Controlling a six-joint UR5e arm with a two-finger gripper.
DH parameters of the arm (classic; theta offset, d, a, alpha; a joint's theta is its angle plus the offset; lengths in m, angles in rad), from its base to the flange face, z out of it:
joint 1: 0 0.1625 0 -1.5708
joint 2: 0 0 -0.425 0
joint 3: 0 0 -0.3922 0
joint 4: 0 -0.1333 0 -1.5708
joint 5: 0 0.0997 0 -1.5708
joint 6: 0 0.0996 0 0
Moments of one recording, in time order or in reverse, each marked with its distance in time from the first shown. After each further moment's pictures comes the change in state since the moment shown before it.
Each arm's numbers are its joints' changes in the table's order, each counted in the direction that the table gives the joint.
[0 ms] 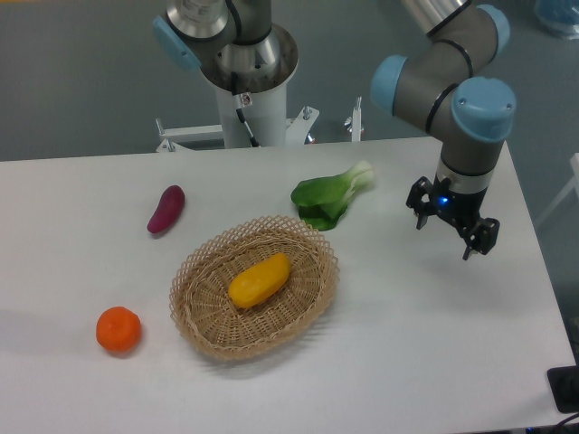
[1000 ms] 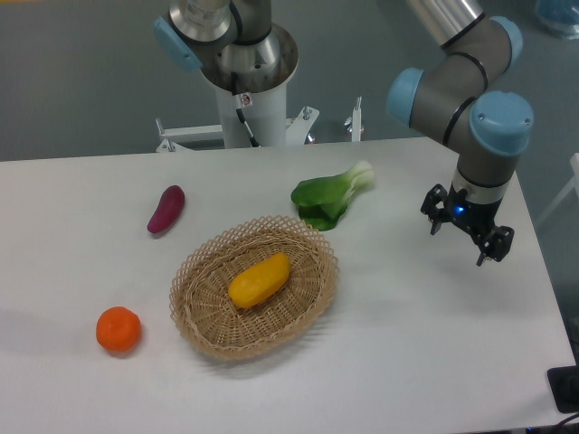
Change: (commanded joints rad) arm 0.002 0.054 -0.045 0.000 0.023 0.003
